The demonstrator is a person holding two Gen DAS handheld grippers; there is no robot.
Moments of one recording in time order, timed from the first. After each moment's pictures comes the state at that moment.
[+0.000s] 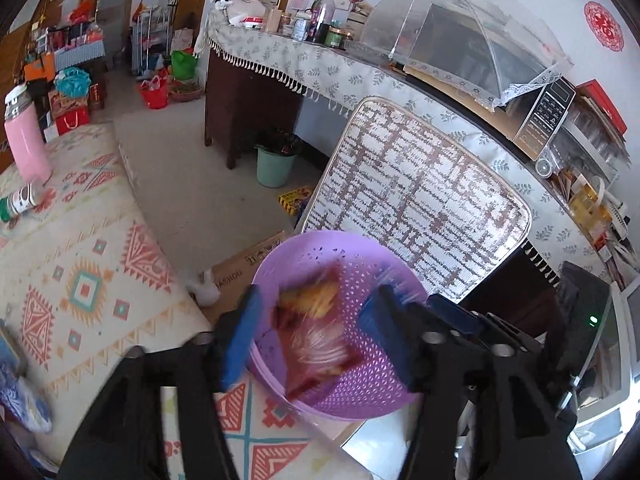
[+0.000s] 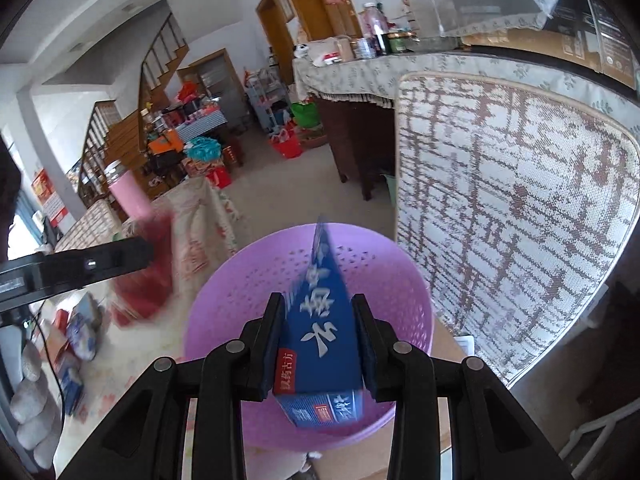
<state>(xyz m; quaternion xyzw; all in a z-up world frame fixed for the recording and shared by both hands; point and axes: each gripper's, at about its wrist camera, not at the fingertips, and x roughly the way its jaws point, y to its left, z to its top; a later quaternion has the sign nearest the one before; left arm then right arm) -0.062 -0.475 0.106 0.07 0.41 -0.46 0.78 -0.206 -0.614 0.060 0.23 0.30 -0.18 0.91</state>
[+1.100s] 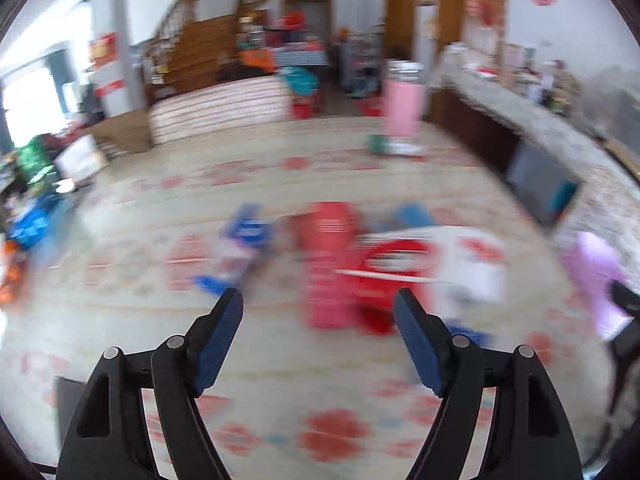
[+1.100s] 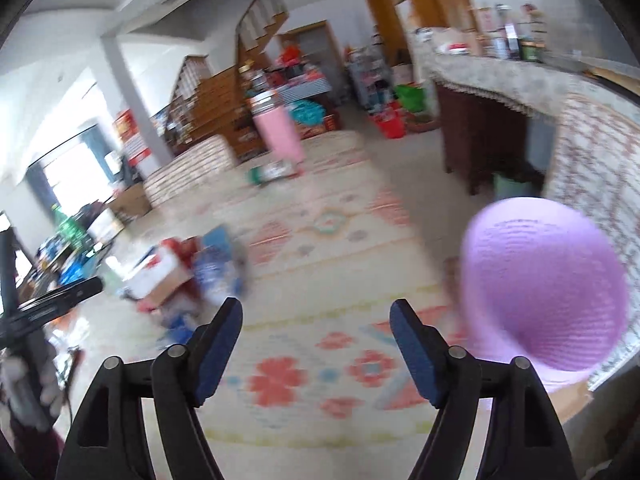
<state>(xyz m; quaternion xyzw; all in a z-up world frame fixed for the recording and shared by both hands) -0.012 -0.050 0.101 0.06 0.37 -0.09 0.92 -0.146 -0.401 0.086 0.18 0.32 0.01 0.93</state>
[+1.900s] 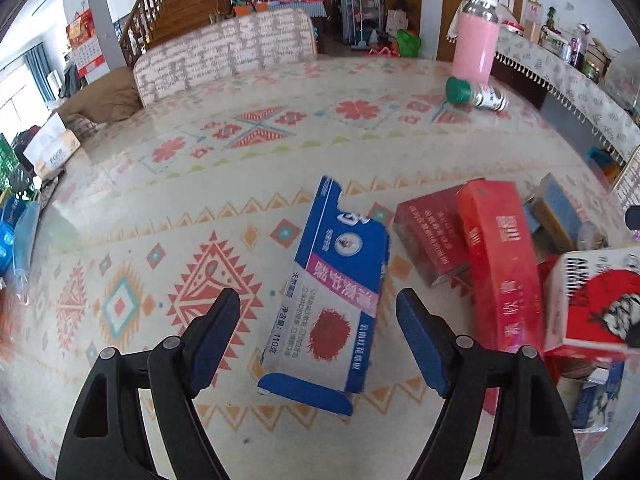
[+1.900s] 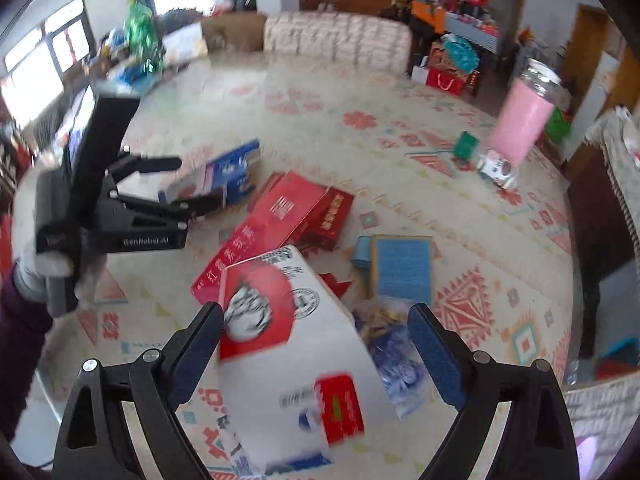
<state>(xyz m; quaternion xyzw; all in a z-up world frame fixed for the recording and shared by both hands) 0.124 -0.005 0.022 0.09 0.45 -0.12 0.88 0.062 -0.189 0.080 -0.11 0.49 0.19 0.84</state>
